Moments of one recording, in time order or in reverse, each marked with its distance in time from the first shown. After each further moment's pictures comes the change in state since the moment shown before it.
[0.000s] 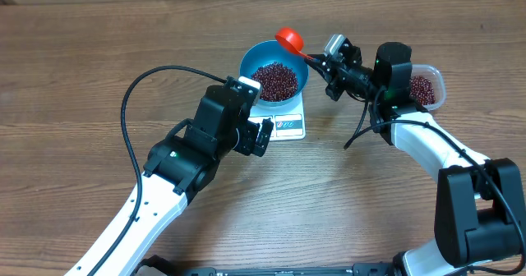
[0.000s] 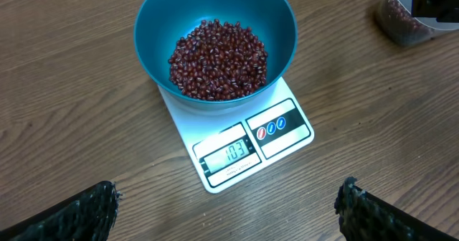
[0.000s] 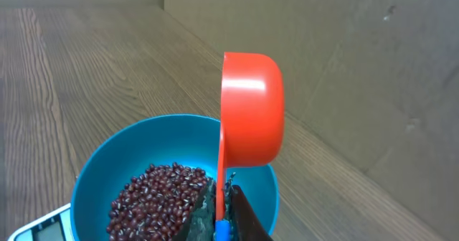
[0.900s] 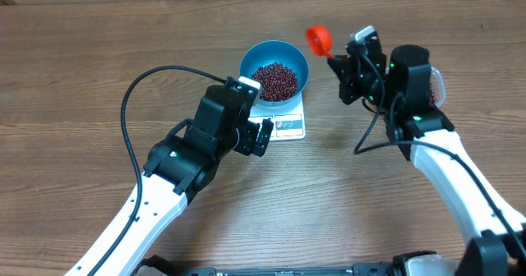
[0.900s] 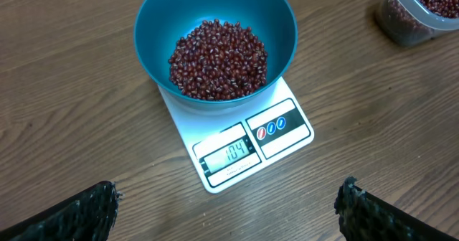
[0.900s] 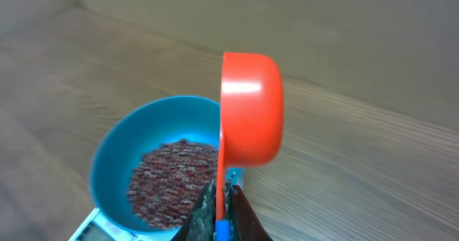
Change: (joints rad) left arm 0.000 0.000 0.000 0.000 0.000 0.000; right arm 0.000 -0.275 -0.002 -0.397 0.299 0.278
